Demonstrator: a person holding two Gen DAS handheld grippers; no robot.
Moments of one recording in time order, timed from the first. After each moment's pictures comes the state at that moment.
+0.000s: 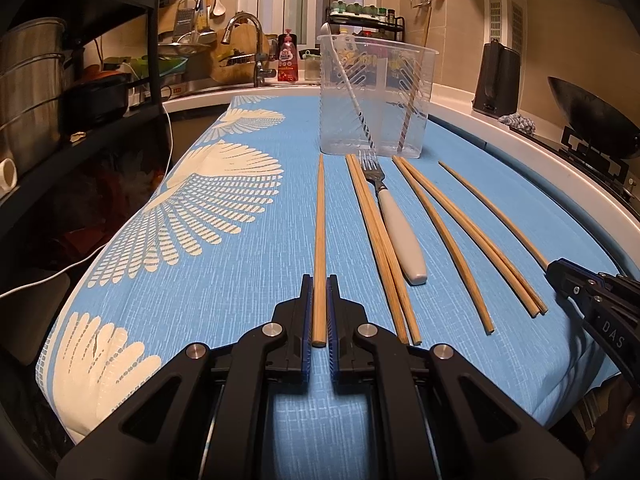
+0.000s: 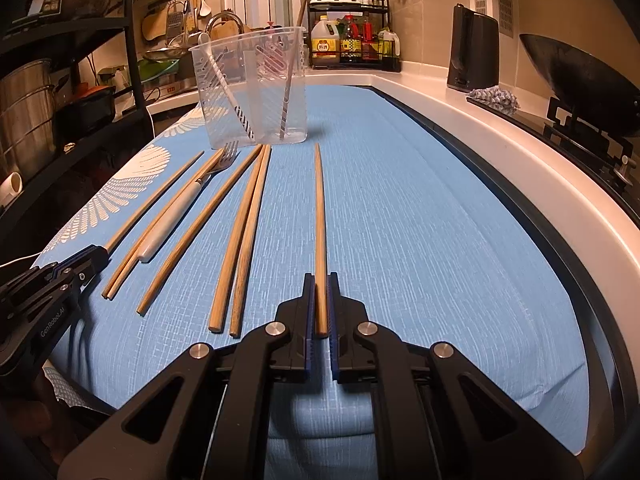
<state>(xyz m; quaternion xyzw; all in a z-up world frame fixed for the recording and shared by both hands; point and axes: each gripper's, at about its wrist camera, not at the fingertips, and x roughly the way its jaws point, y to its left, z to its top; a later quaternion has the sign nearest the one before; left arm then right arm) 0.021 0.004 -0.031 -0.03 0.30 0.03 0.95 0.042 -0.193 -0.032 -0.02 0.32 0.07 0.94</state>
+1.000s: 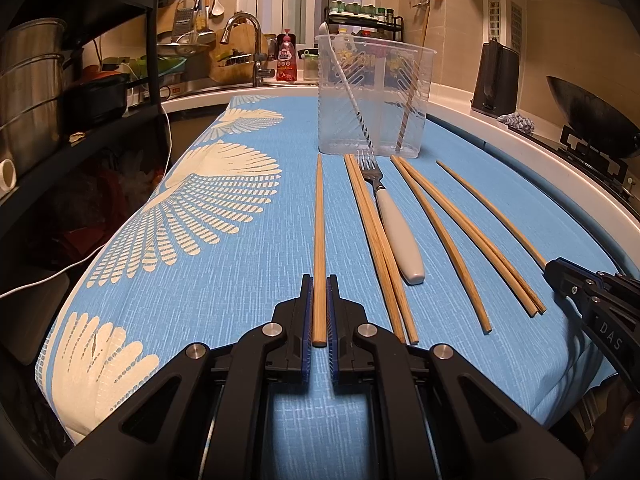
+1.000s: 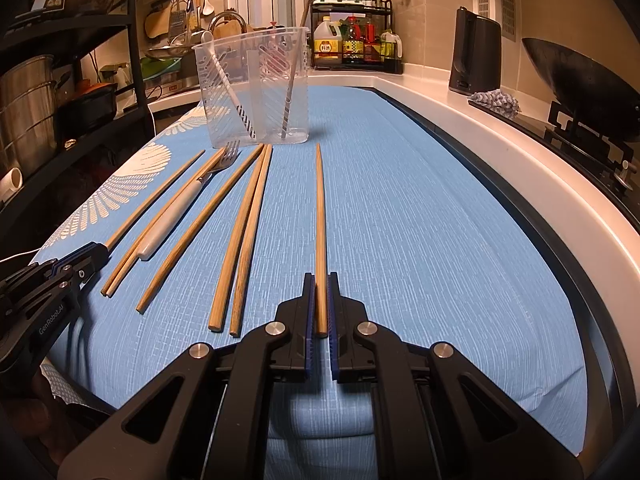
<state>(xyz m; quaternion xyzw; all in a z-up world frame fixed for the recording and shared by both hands) 0.021 0.003 -0.030 -0.02 0.30 0.03 0.95 0.042 -0.192 -0.030 -0.02 0.32 0.07 0.94</state>
